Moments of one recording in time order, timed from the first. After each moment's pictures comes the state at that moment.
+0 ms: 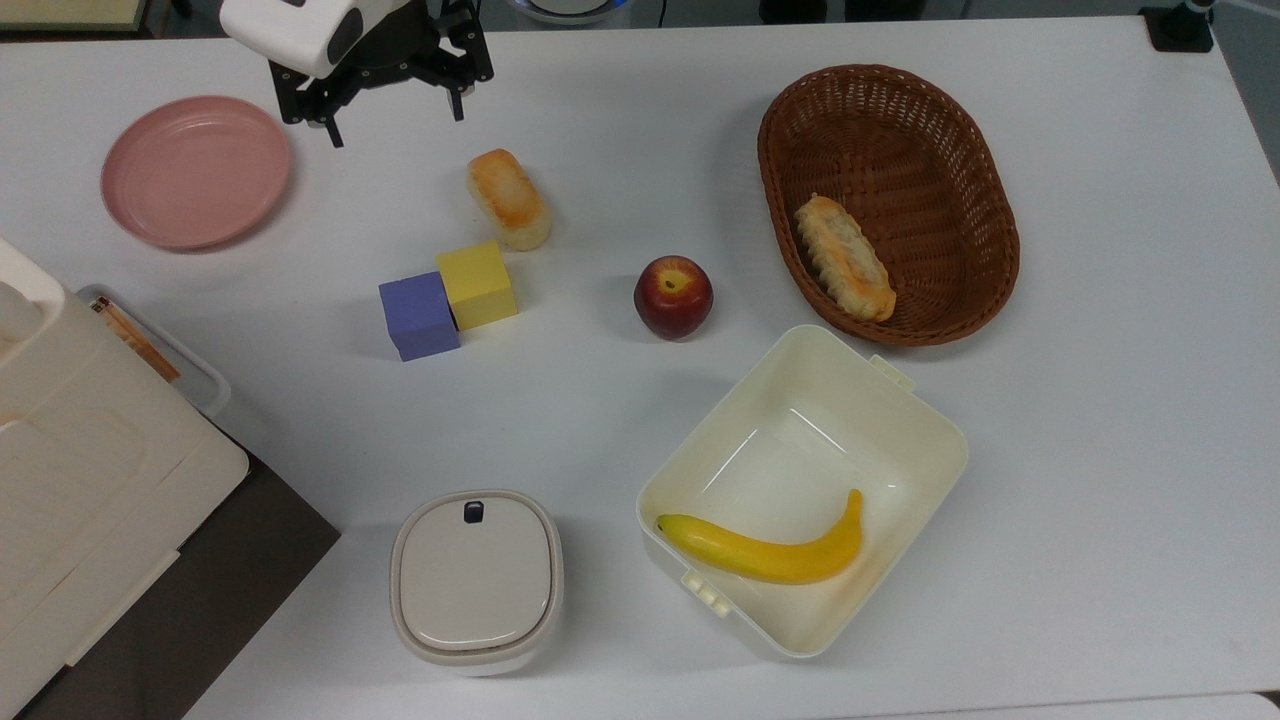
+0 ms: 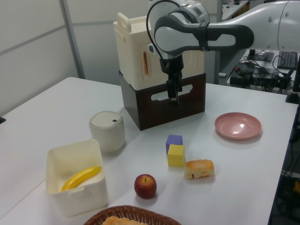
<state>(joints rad) -0.13 0.23 0.03 -1.40 -0.11 1.55 -0.44</state>
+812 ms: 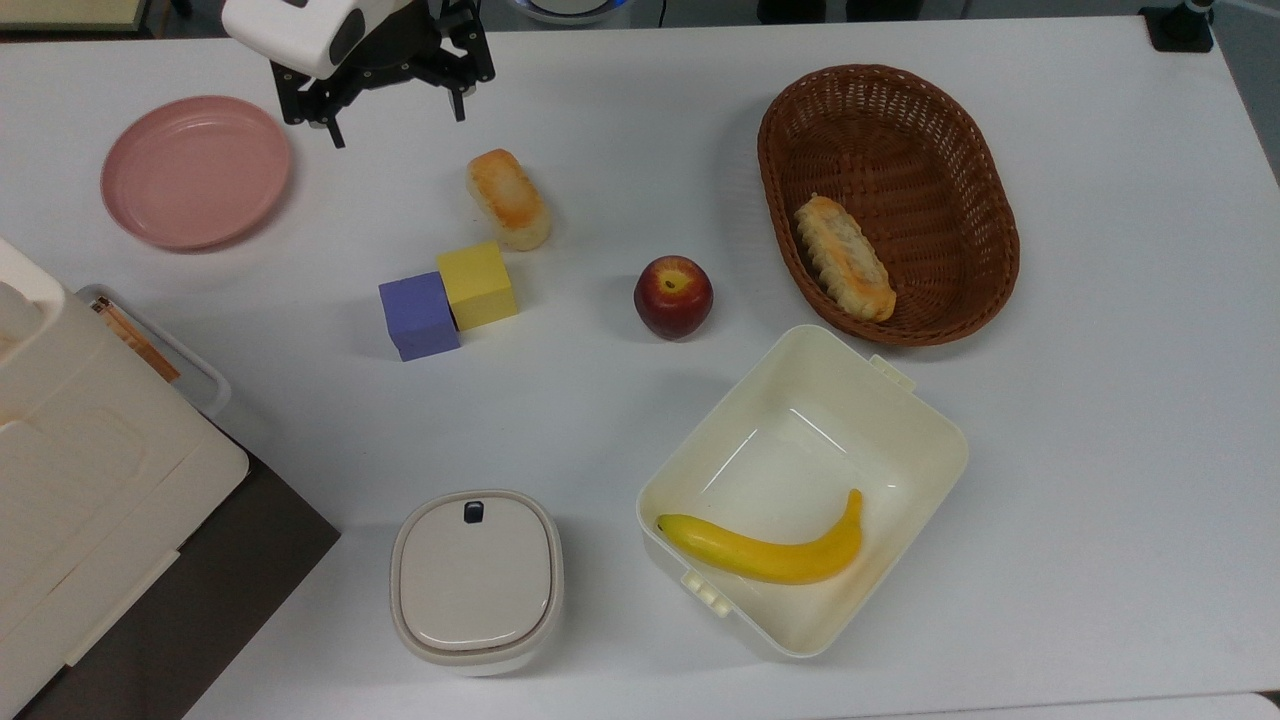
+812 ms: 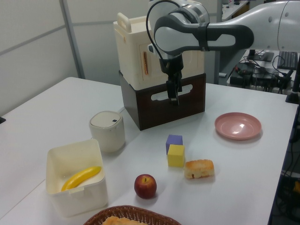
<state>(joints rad) -0.13 0.23 0.03 -1.40 -0.11 1.55 -0.44</state>
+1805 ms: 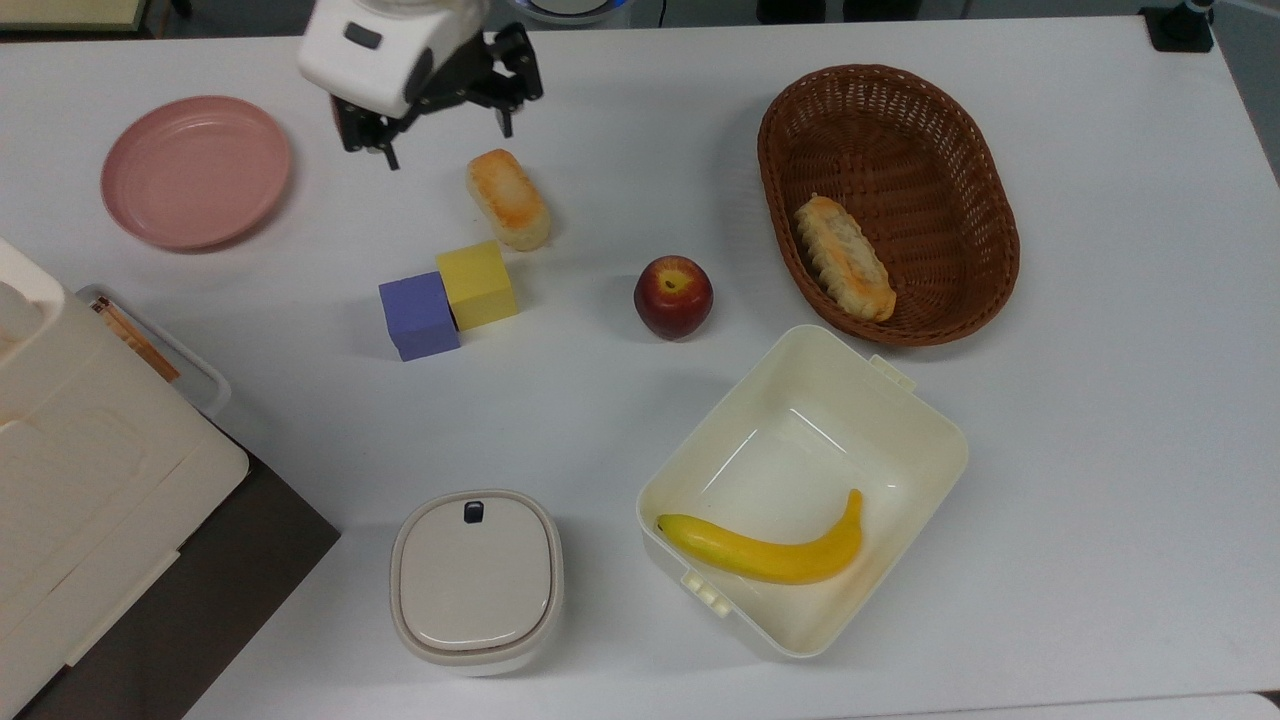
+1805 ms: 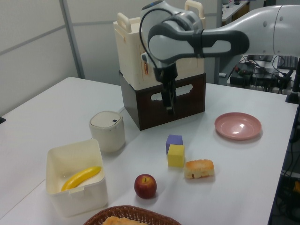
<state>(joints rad) -0.09 0.26 0.05 -1.41 -0.11 1.55 -0.42</state>
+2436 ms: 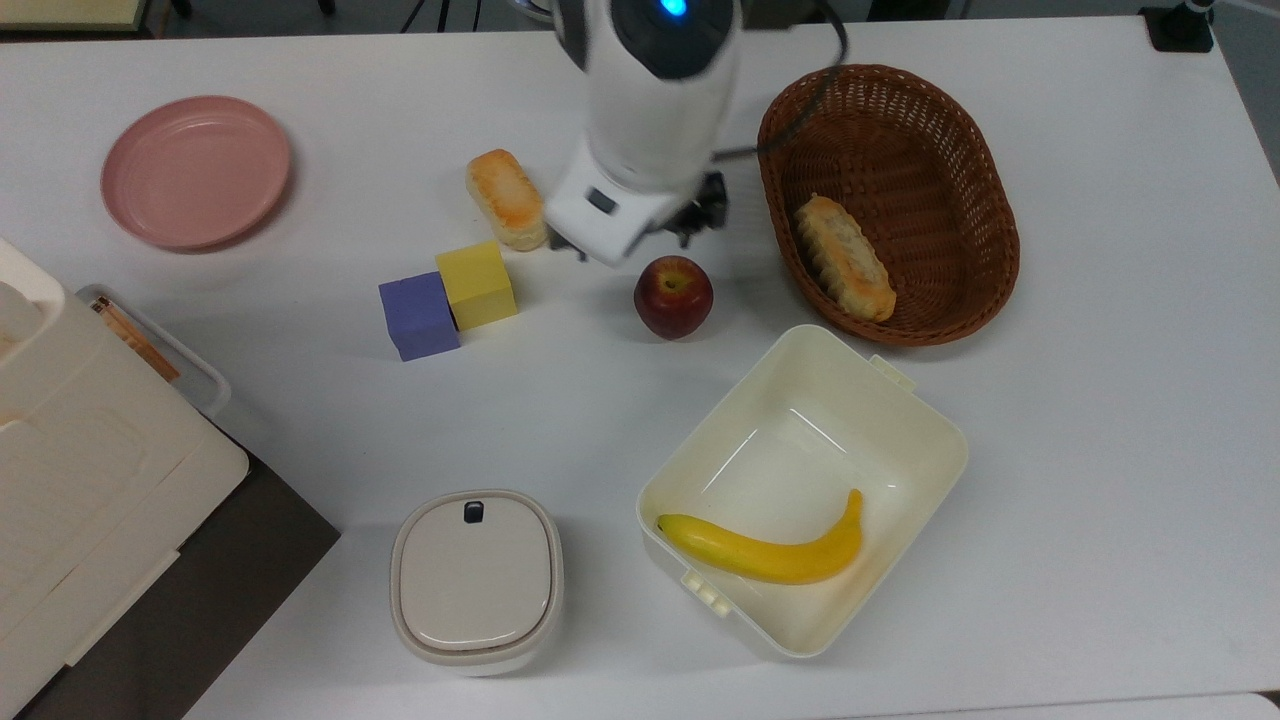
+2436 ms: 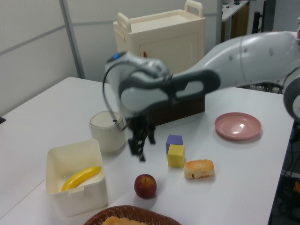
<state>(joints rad) 0.13 0.44 0.05 -1.44 -0.06 1.69 0.02</state>
